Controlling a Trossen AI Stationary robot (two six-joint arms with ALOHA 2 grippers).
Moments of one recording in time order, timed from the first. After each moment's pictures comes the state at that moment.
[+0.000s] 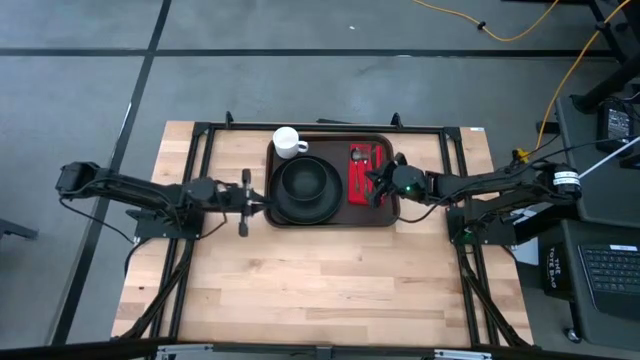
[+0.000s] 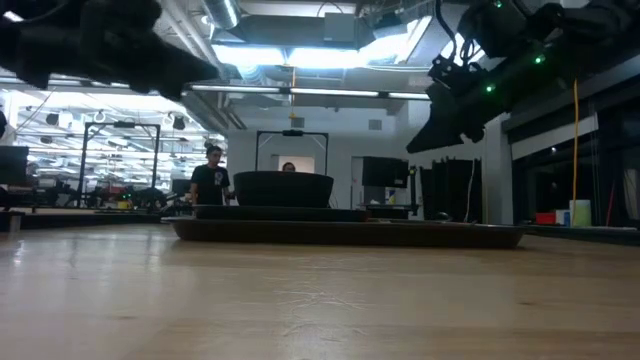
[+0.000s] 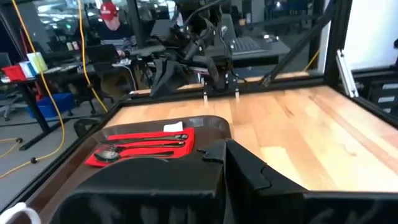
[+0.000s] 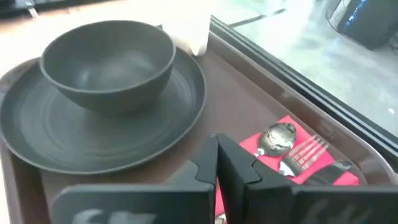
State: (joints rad) left arm -0.02 0.77 0.18 0.54 -0.09 0.10; right arm -0.15 1.23 0.51 0.21 0.43 0.18
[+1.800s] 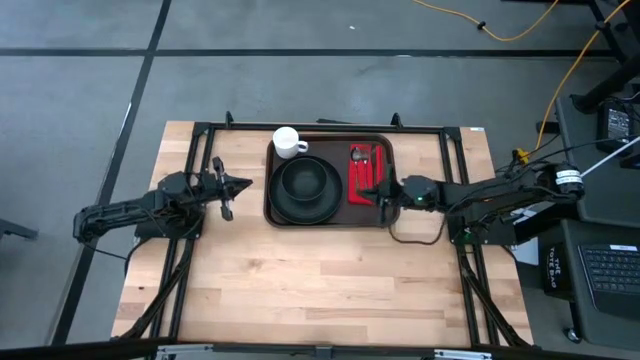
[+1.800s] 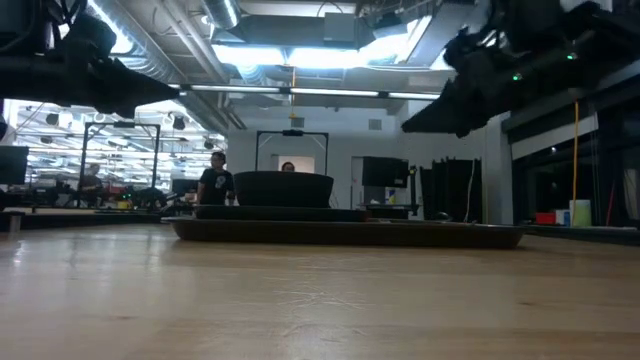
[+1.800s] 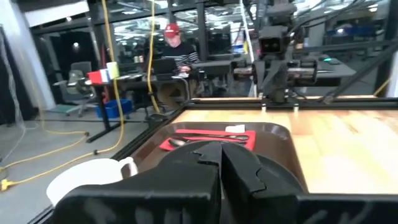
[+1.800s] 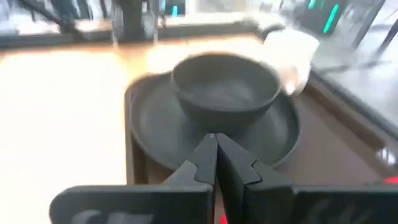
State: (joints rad) left arm 0.26 0.00 0.01 0.03 -0.05 0.08; right arm -0.06 1.20 0.39 0.49 0.18 0.05
